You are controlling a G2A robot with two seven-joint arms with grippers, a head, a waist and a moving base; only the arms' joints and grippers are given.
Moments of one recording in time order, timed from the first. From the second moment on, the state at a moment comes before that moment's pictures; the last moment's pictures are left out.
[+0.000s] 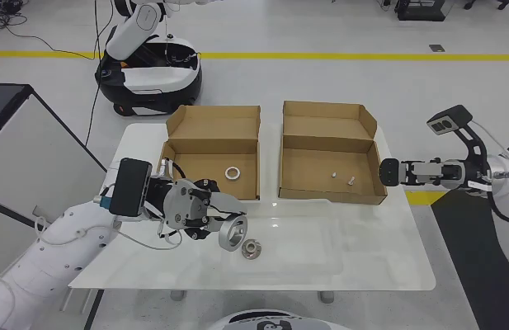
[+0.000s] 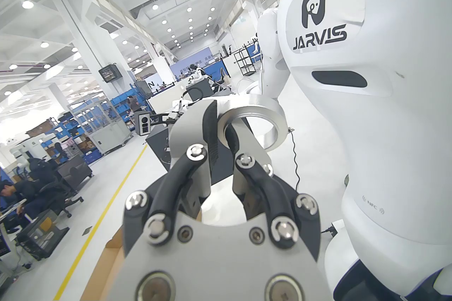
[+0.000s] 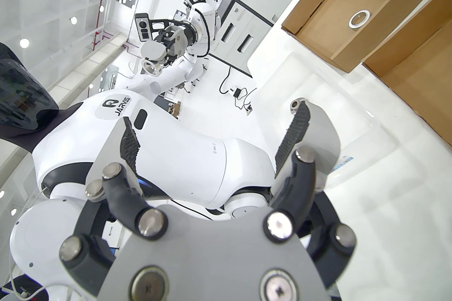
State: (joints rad) left arm 1.07 -0.73 -0.92 -1.95 1.17 -1.01 0.81; right arm -1.39 -0.76 1.70 -1.62 0.76 -0.21 1.54
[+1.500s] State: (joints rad) left arm 1.16 -0.88 -1.07 -2.02 0.84 -0.99 0.83; right arm -1.39 -0.76 1.70 -1.62 0.76 -0.21 1.54
